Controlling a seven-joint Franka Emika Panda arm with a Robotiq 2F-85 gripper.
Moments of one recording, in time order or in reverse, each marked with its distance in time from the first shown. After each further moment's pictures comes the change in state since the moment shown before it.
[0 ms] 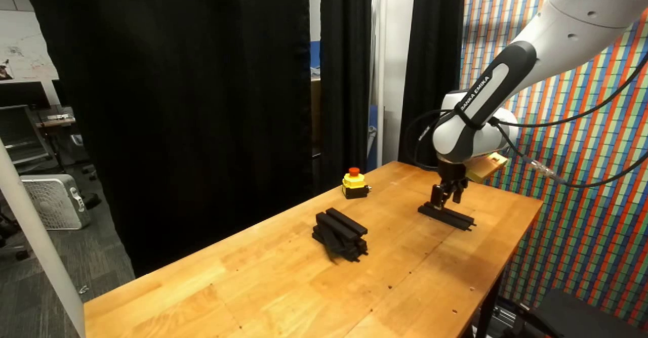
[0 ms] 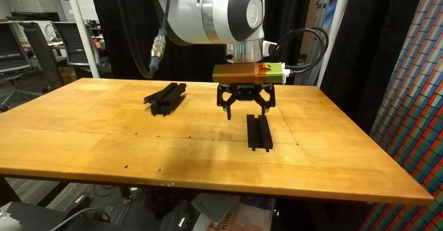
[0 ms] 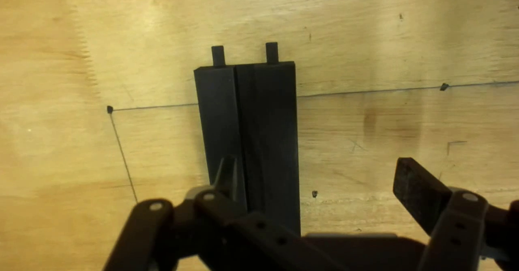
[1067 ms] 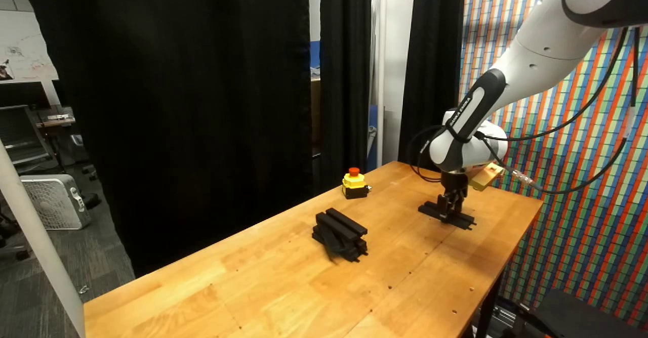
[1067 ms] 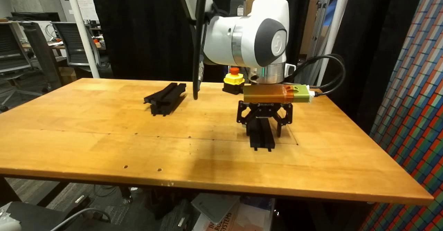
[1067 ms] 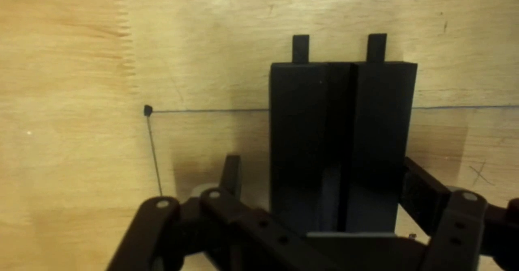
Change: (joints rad) arm -0.125 0.211 0.047 0.158 0.049 0.007 -0.177
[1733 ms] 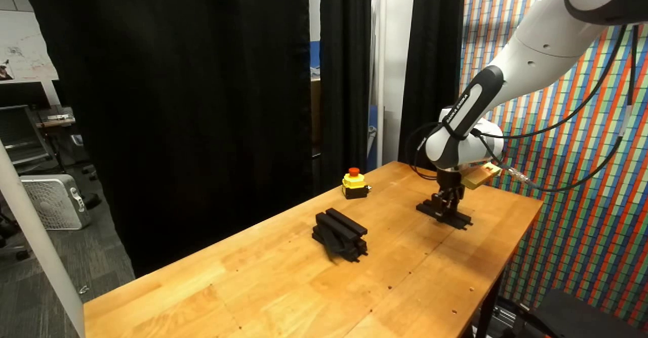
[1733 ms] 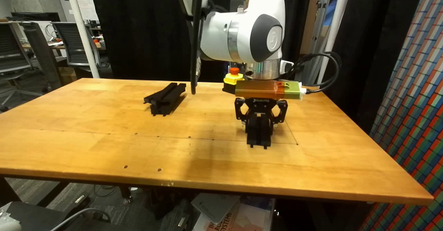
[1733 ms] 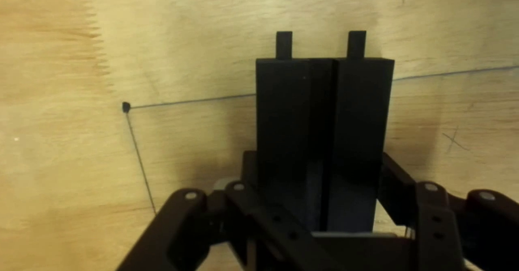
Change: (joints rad) arm 0.015 -0.014 0.011 0.005 0.015 -0.020 0.106
